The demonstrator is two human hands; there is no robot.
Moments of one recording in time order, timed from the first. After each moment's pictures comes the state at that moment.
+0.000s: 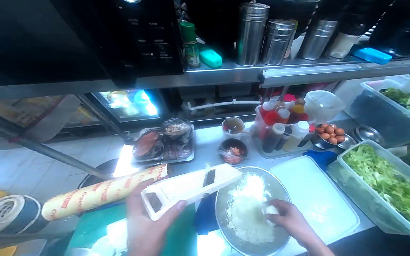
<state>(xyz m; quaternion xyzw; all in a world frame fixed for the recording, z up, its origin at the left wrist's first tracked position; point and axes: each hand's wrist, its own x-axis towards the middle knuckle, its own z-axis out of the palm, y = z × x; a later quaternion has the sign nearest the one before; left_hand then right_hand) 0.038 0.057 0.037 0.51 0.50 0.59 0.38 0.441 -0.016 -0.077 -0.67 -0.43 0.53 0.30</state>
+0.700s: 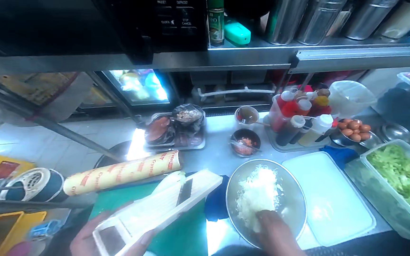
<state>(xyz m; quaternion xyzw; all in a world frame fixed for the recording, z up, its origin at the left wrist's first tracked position) -0.054 0.001 0.009 0.55 0.46 0.62 0.31 0.355 -0.045 -0.125 -0.64 -0.74 0.21 0.06</state>
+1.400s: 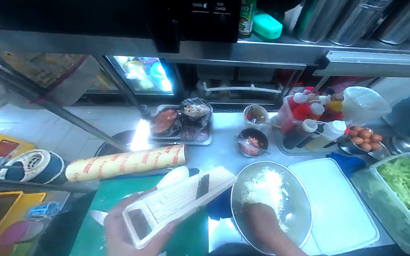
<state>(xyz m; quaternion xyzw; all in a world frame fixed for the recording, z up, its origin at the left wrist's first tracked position) -0.037 0.017 0.004 0.52 0.49 0.61 0.34 0.287 0.032 -0.100 -0.66 -0.69 0.27 -0.13</state>
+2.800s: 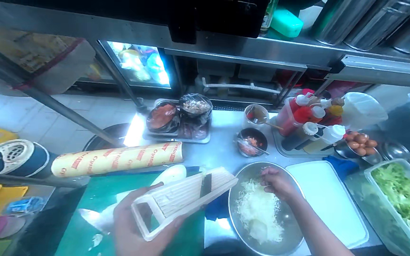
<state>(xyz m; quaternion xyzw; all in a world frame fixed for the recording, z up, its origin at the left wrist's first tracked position) -0.034 0.033 -0.014 0.51 0.48 0.61 0.37 0.389 0.137 -0.114 -0.64 -0.31 0.63 0.30</state>
